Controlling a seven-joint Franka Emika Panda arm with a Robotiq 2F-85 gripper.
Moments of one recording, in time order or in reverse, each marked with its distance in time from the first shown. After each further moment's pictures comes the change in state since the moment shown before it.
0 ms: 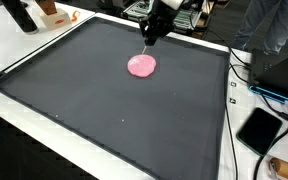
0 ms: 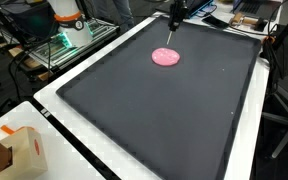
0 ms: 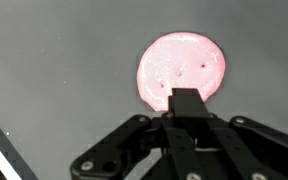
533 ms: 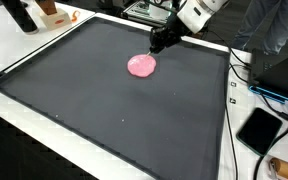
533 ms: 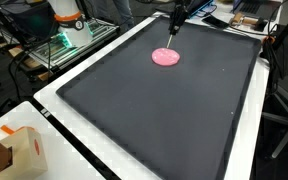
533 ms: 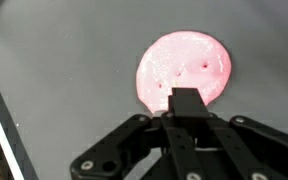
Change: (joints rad) arm 0.091 0.120 0.027 0.057 -0.221 -0.102 0.209
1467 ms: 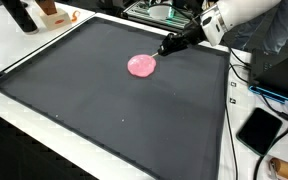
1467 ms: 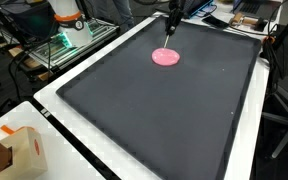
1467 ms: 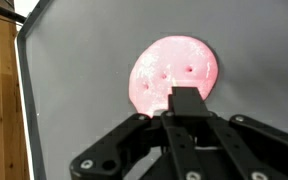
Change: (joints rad) arm 0.147 0.095 0.010 0.001 -0.202 -0.146 0.230
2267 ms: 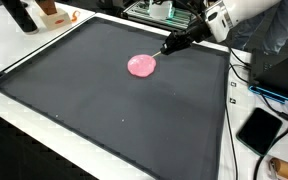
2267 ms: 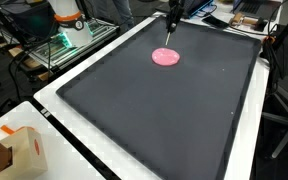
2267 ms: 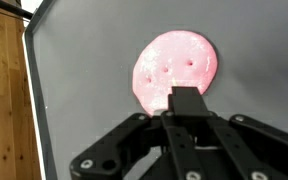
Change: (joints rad) arm 0.025 -0.022 -0.003 -0.013 -0.013 0.005 0.024
